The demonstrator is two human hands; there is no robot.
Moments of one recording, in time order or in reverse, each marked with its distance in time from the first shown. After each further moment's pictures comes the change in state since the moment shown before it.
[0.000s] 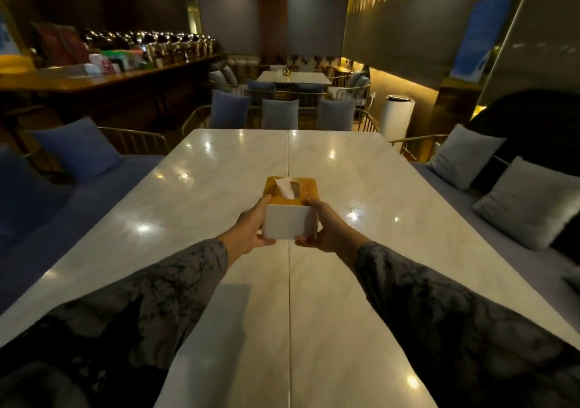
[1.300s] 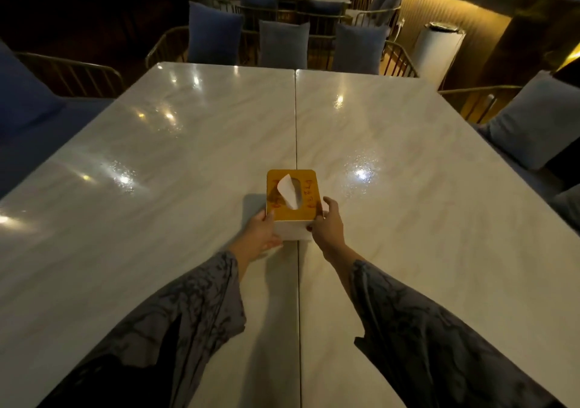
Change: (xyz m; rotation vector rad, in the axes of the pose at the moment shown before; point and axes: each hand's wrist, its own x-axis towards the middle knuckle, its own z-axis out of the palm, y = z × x) left_hand 0.497 -0.045 0.014 0.153 0.090 -0.209; right_hand 0.491 0.035 -0.072 -0.408 0.441 -0.179
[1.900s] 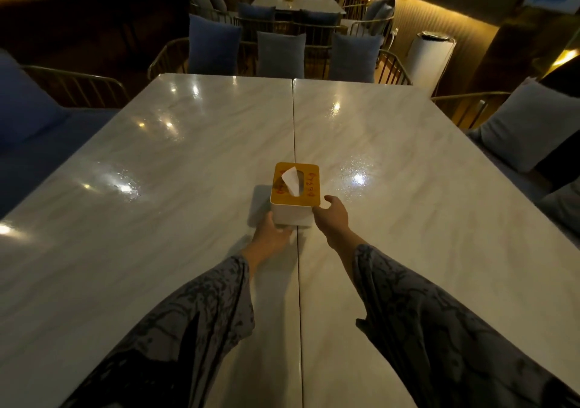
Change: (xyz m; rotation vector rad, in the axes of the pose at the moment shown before) left_hand -0.055 0.005 0.008 0.438 0.026 0.337; right_hand -0.013 -0.042 -0.019 -0.056 0.054 0.052
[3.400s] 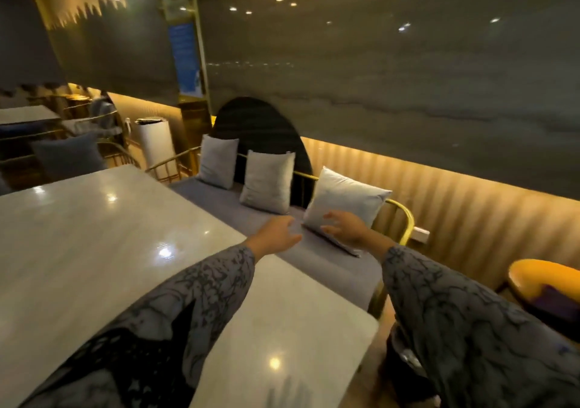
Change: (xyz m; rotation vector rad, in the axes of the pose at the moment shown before) left_hand -0.579 0.299 0.448 0.690 -0.721 1.019; right_hand -0.495 0.179 -0.743 -0.613 0.436 0.009
